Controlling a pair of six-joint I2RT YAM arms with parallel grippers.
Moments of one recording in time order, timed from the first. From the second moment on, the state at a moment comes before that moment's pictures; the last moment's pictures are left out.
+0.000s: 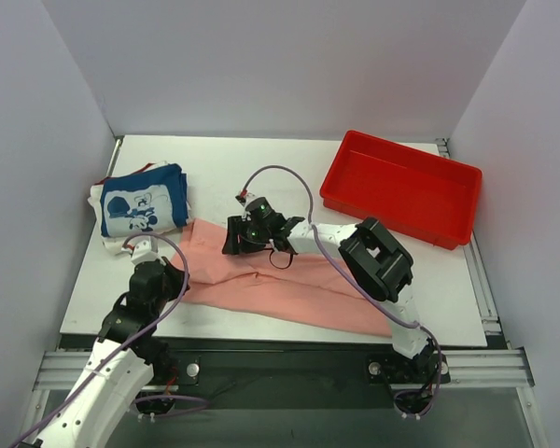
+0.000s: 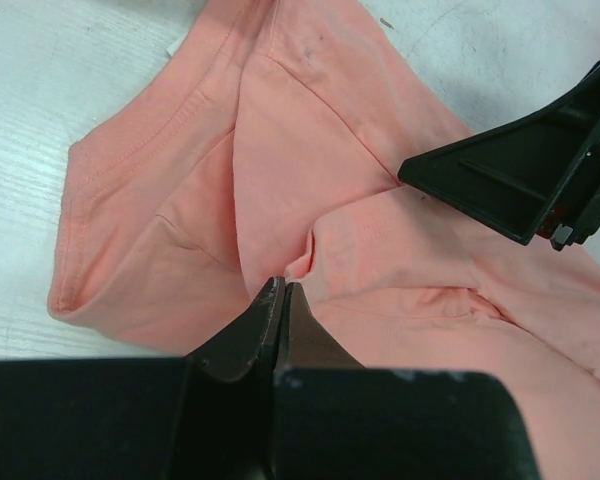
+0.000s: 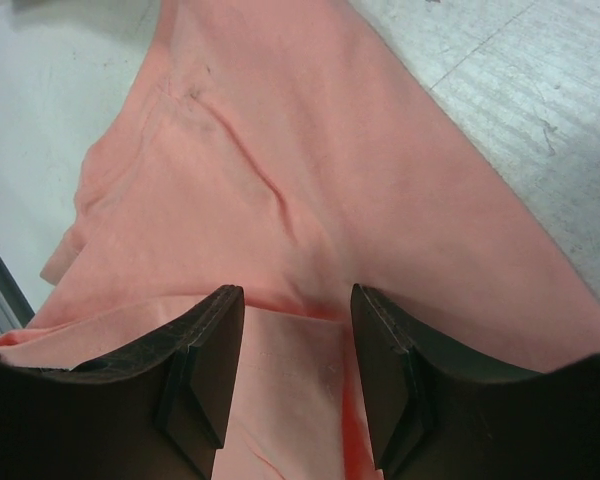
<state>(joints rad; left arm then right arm) -0.32 0.44 0.33 -0.46 -0.21 -0.70 0.84 2.12 1.36 0.07 -0.22 0.59</state>
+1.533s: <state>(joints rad) -0.45 0.43 0.33 -0.54 -0.27 -0.77 0.93 1.94 1.11 0.18 -0.23 0.57</state>
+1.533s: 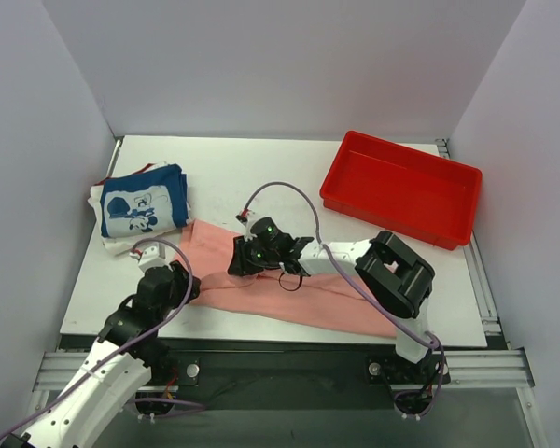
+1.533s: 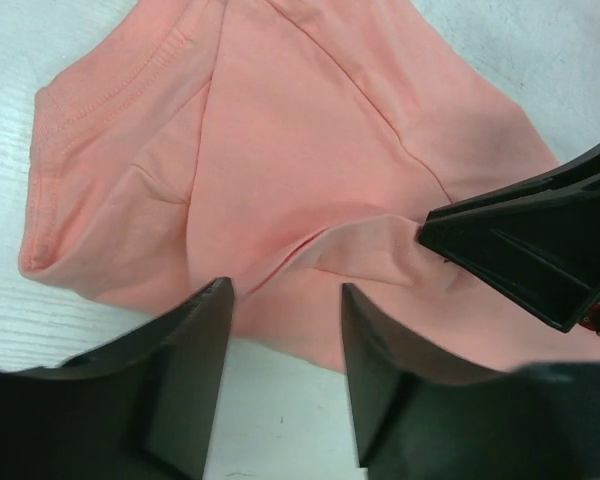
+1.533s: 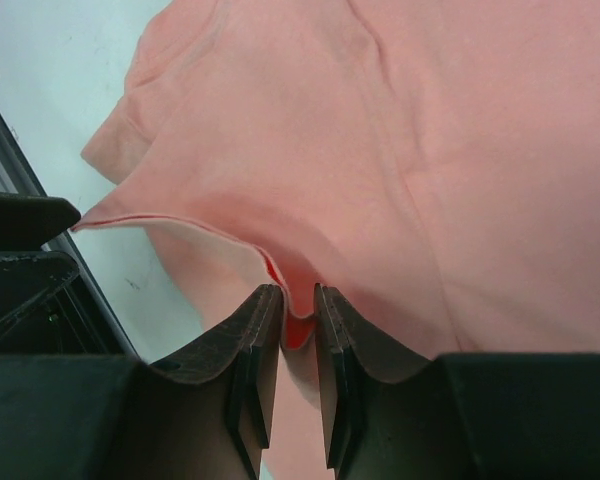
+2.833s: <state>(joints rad) -0.52 0.86 0.44 -0.19 -0.30 -0.65 0.87 1.54 0.76 0.14 -0.14 0.50</state>
